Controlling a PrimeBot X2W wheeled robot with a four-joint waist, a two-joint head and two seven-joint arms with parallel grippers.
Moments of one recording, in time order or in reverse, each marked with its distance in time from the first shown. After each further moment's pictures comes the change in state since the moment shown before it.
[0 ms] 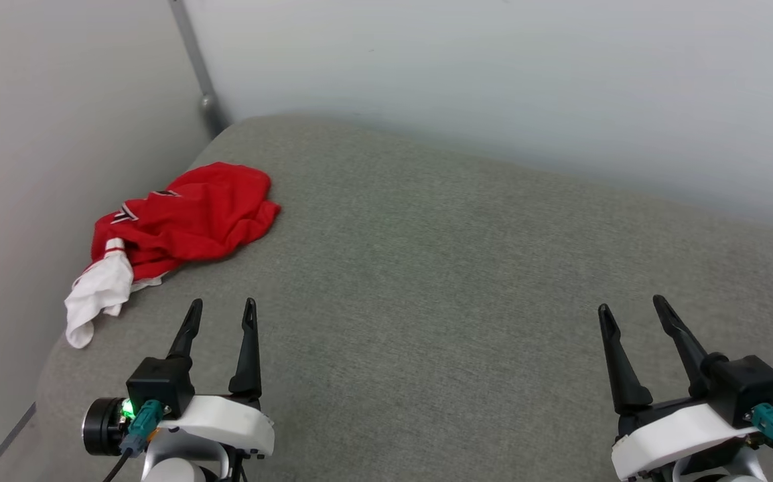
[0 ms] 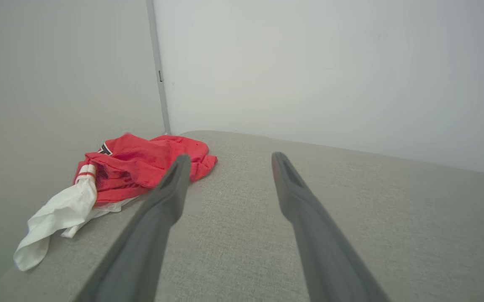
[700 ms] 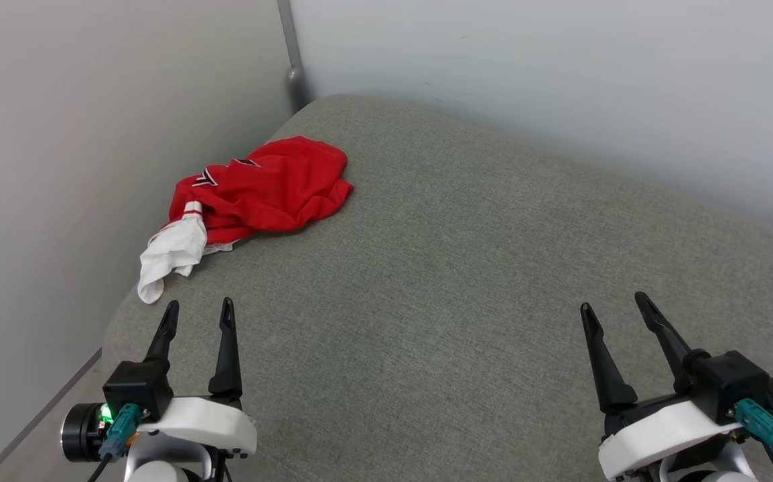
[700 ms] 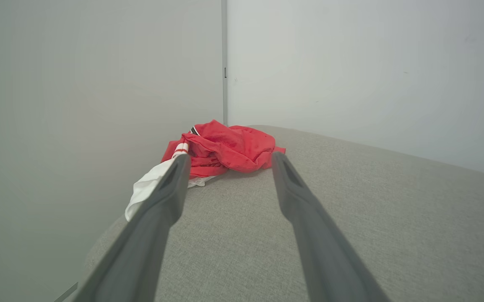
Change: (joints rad) left arm 0.015 0.019 0.032 -0.025 -0.018 0.022 0.000; right arm -0.009 0.000 0.042 -0.010 -0.008 0.000 0.016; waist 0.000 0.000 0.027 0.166
